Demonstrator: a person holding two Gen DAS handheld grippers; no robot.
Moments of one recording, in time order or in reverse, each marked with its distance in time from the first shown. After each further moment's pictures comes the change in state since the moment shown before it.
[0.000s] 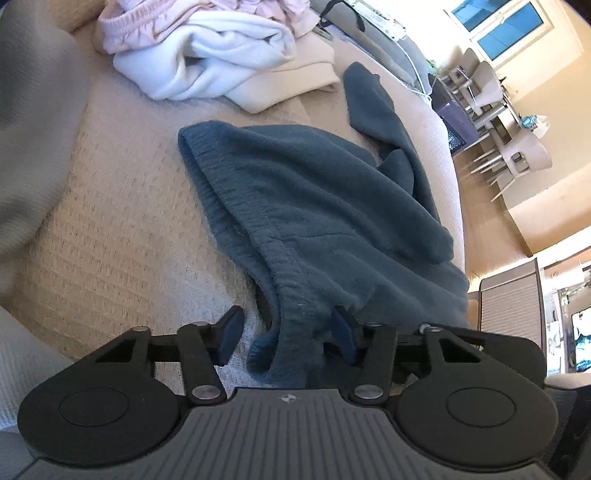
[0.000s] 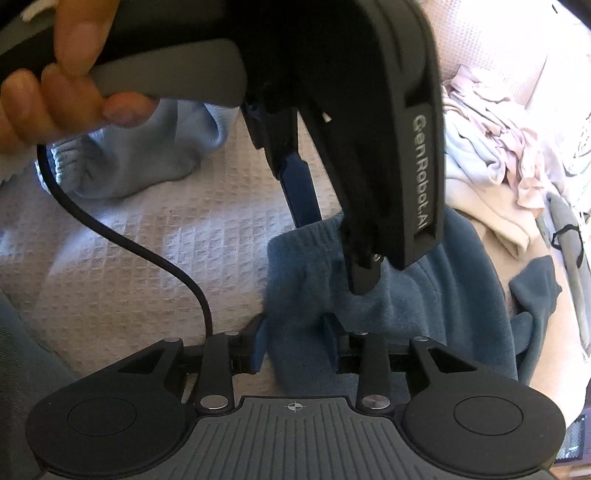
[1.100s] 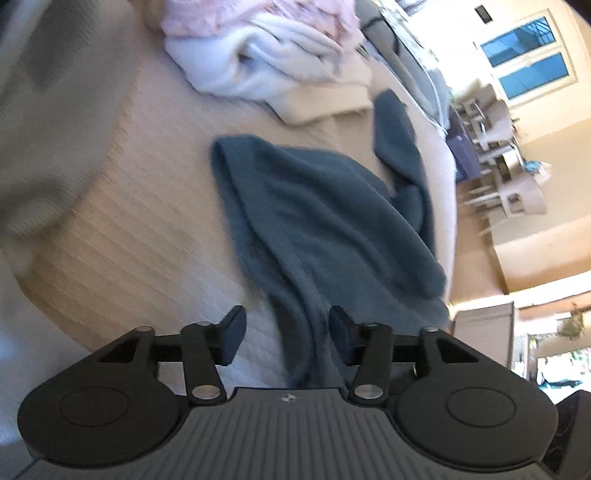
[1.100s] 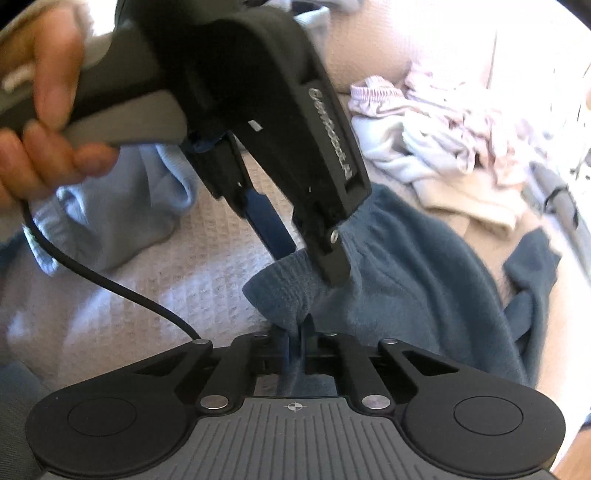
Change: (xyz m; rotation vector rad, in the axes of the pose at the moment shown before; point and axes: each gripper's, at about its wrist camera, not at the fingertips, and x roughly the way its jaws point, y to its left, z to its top) left arm -0.006 0.032 0.022 -0.184 0.016 -0.065; right arm -0.015 -0.020 -0.002 0.239 -0.088 0.062
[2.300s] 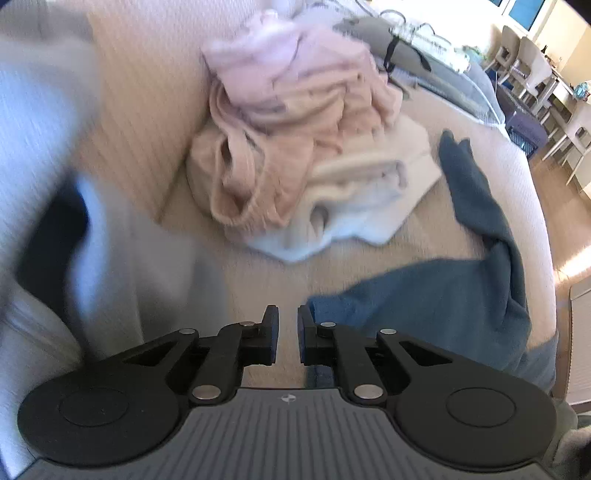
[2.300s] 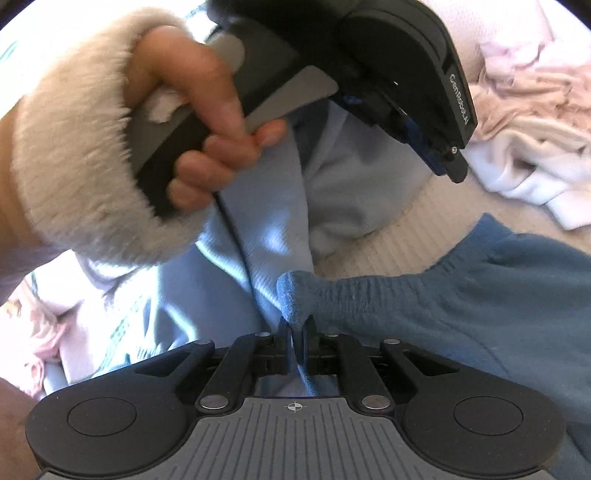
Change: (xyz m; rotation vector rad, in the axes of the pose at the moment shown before) left arm -0.035 -0.016 0.099 0.331 -0.080 0.370; right arm 0.039 -0.011 0.073 0.258 -0.055 0.492
